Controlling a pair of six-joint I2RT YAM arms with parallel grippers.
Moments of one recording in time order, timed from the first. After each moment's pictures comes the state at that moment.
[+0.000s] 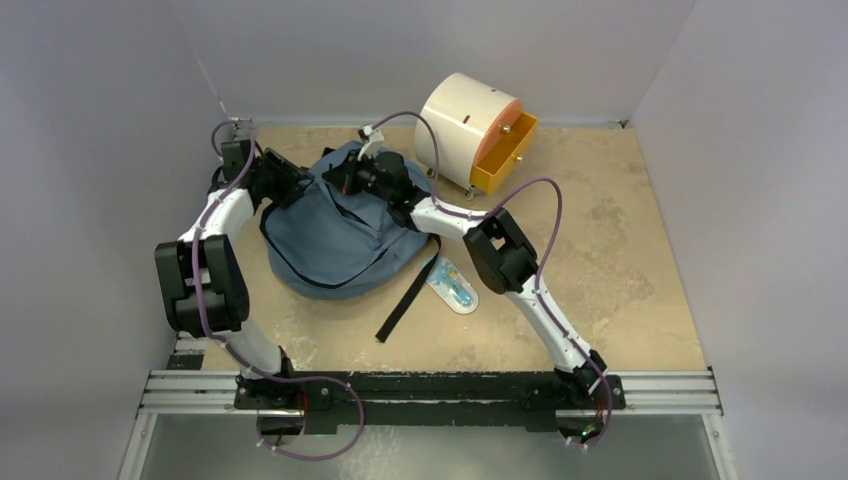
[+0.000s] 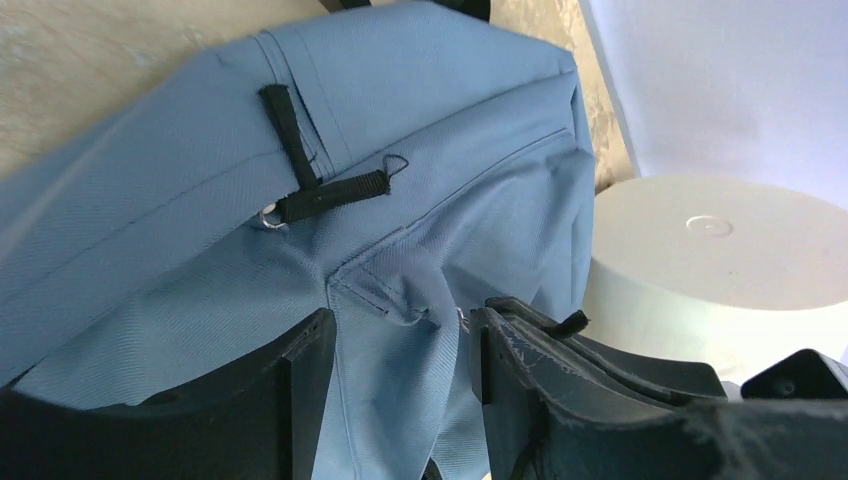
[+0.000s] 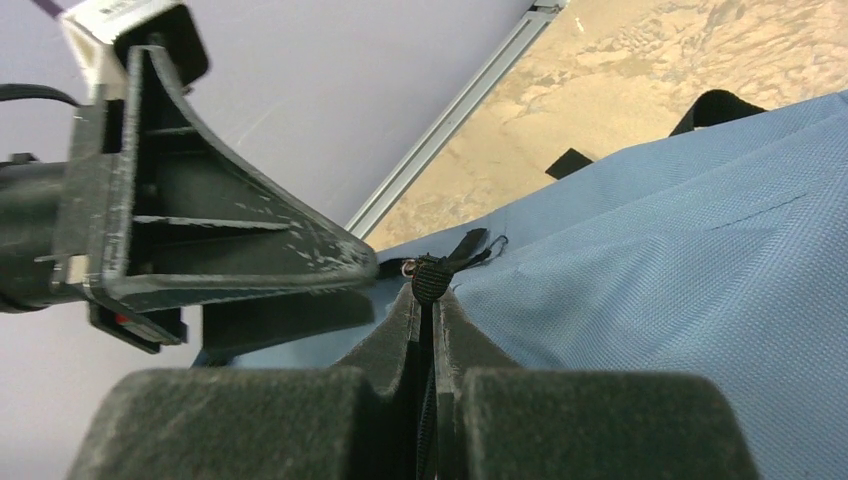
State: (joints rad) left arm 0.18 1.66 1.18 -0.23 0.32 -0.89; right arm 0.77 2.55 2.03 0.51 -0.23 0.64
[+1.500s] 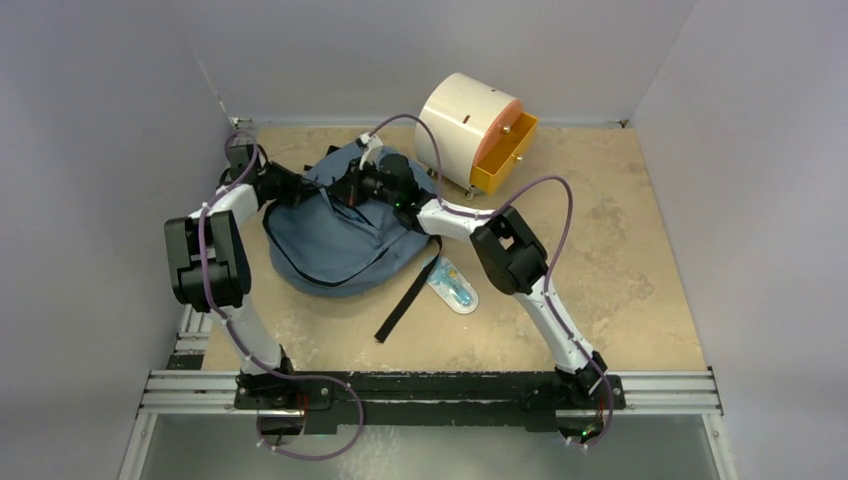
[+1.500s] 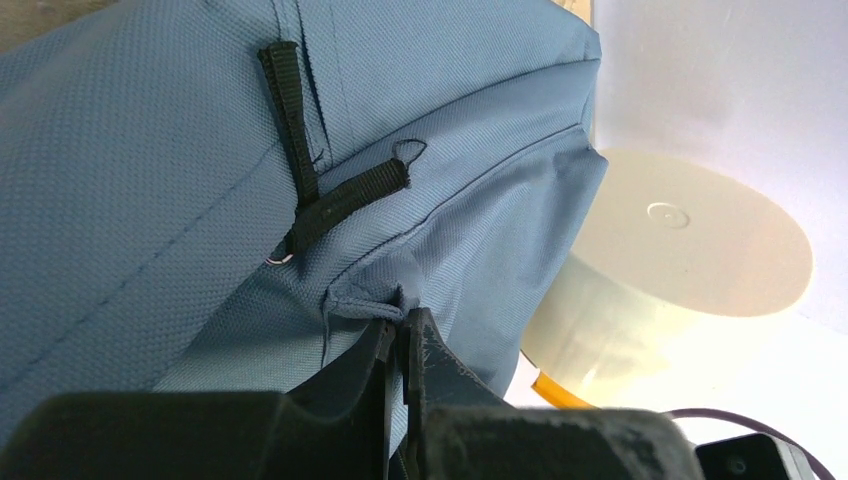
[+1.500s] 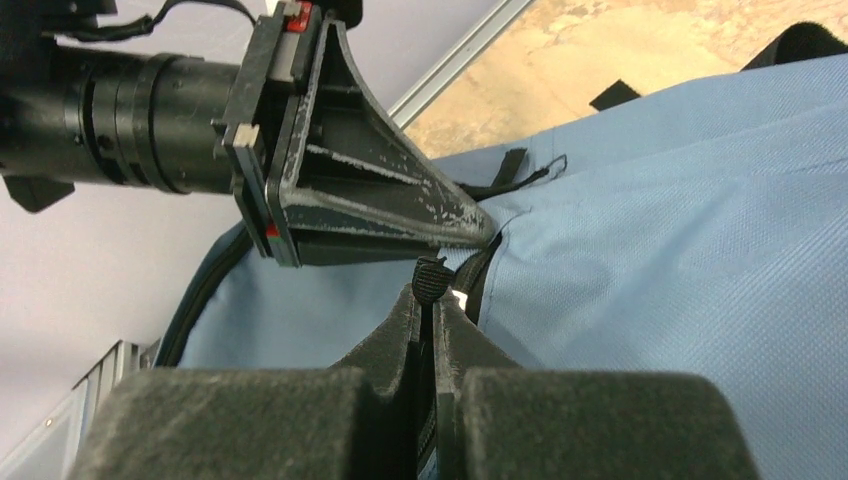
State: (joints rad) left arm 0.20 1.85 1.21 -0.15 0.52 -1.04; right arm 0.77 2.46 1.89 0.49 -0.34 0.54
